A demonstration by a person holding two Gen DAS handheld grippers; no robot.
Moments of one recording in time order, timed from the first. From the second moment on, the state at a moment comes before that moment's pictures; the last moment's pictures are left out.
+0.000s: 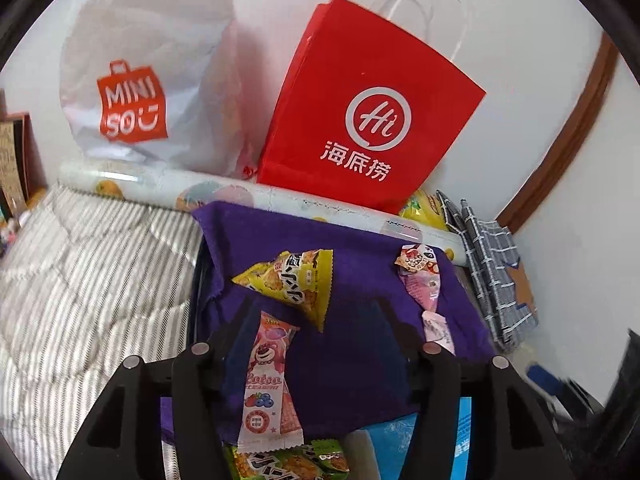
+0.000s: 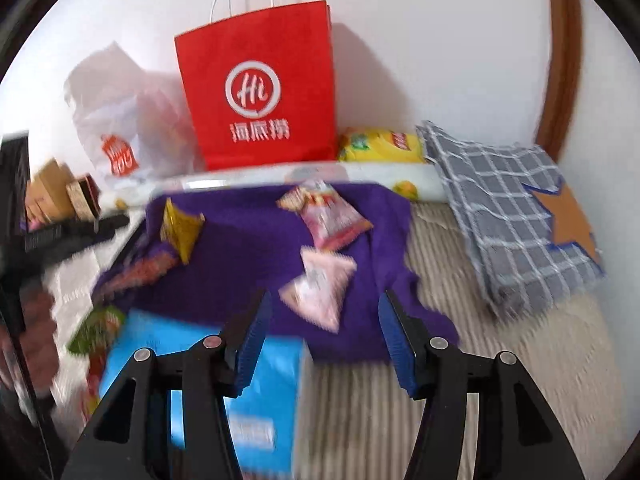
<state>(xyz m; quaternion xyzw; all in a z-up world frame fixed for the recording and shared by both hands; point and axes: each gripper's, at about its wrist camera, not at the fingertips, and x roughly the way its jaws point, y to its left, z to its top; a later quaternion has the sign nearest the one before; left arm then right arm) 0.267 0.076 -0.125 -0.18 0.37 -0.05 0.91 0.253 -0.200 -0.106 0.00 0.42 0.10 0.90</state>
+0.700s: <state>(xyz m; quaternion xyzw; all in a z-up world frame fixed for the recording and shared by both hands) 0.158 0.111 -0.100 -0.09 0.38 -0.02 0.92 0.147 -0.164 -0.161 -0.02 0.49 0.12 0.86</state>
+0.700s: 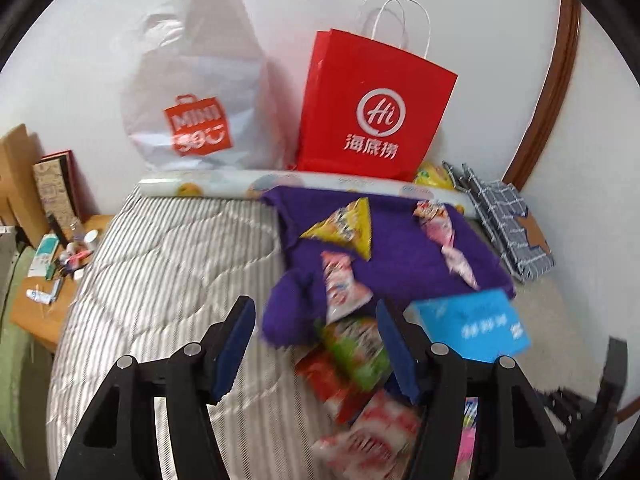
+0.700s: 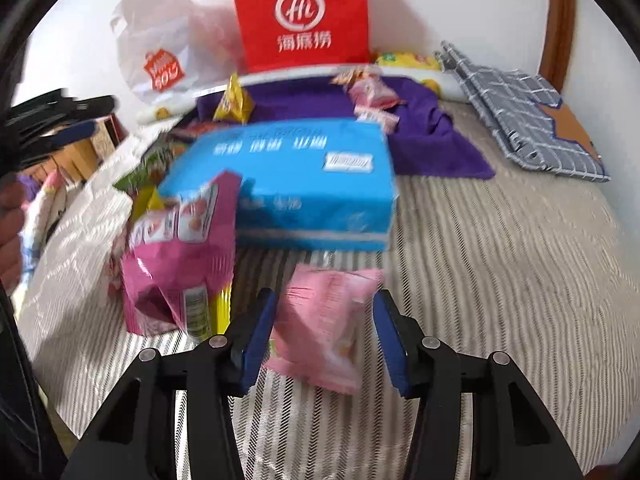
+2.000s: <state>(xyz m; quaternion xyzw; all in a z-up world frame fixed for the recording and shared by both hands) 0.194 0.048 -0.157 -0.01 0.42 -0.06 0.91 0.142 -0.244 -0.155 0.04 0.45 0.10 0.88</state>
